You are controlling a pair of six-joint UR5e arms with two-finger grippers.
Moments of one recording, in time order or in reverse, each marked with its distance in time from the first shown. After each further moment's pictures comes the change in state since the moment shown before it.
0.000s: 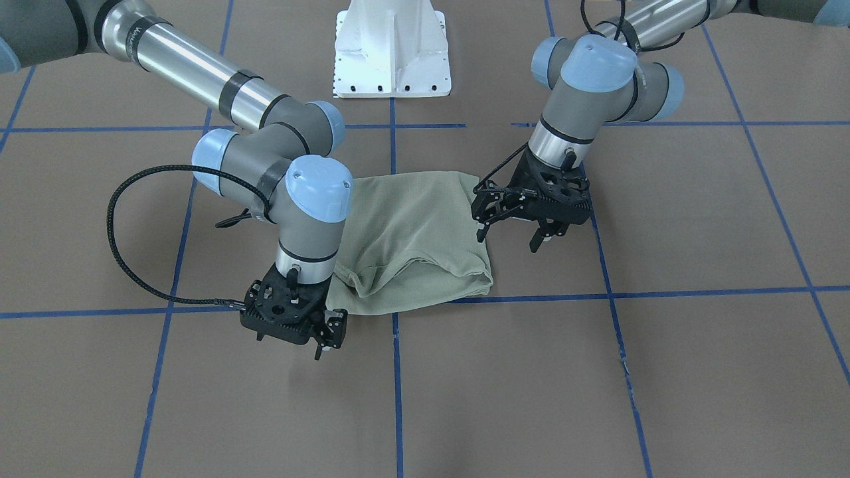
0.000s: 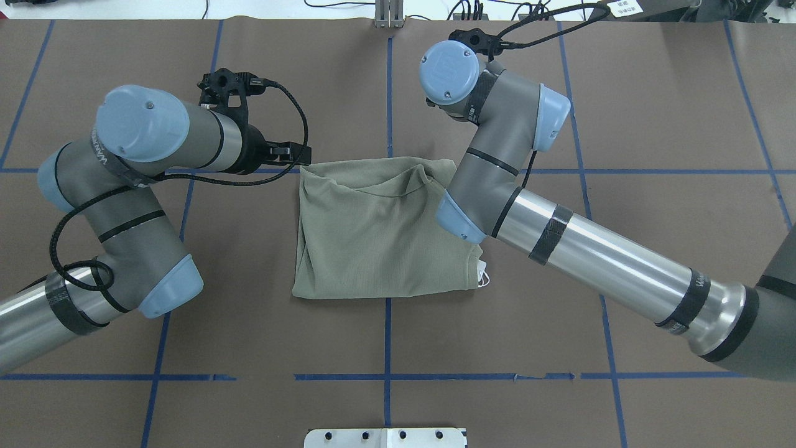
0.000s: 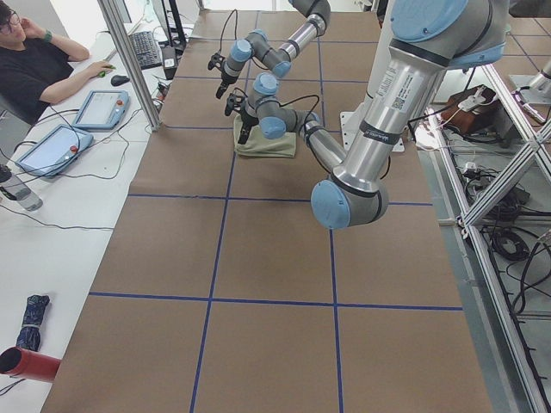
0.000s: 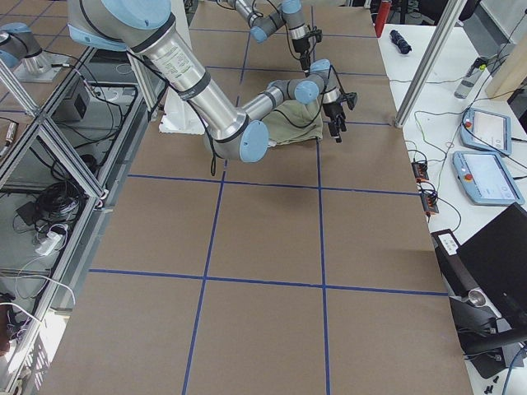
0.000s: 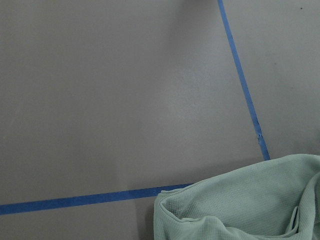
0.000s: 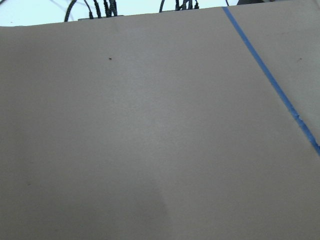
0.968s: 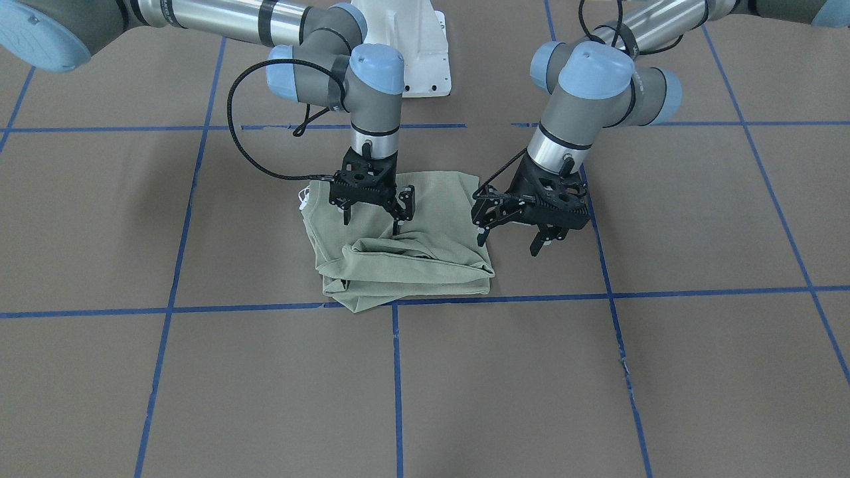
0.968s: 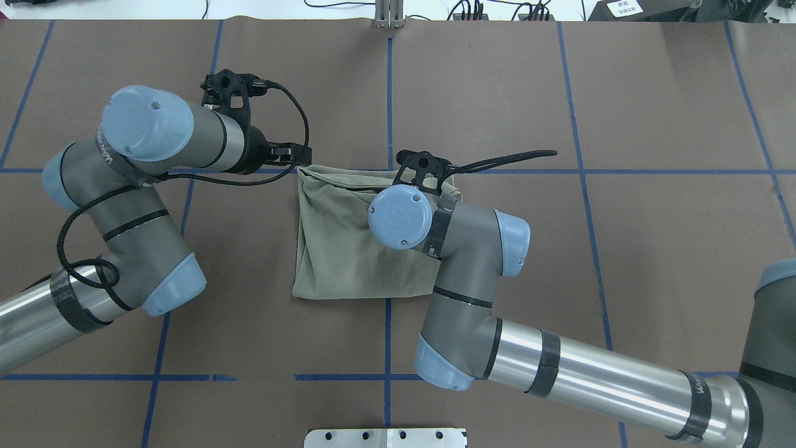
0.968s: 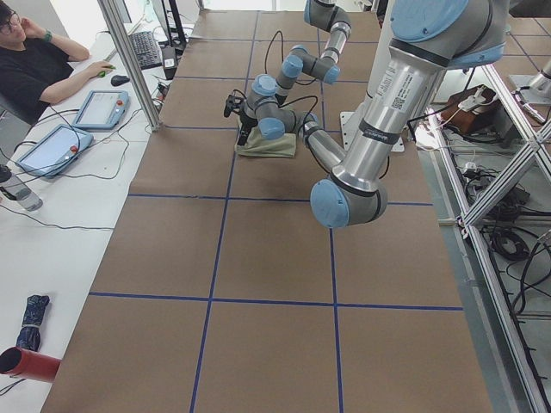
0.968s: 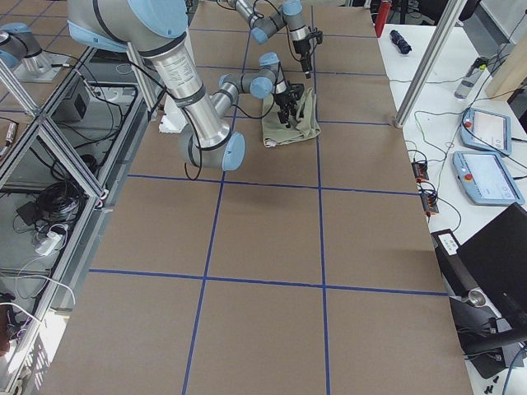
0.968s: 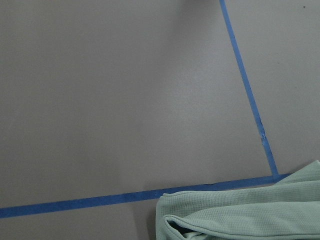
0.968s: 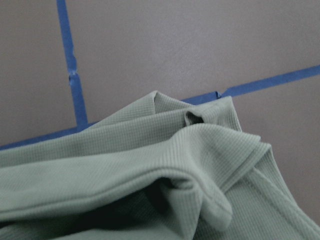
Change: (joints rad) left arm -0.001 -0.008 0.020 -0.001 0.002 0.007; right arm -0.241 -0.089 0.203 -0.076 -0.077 0.180
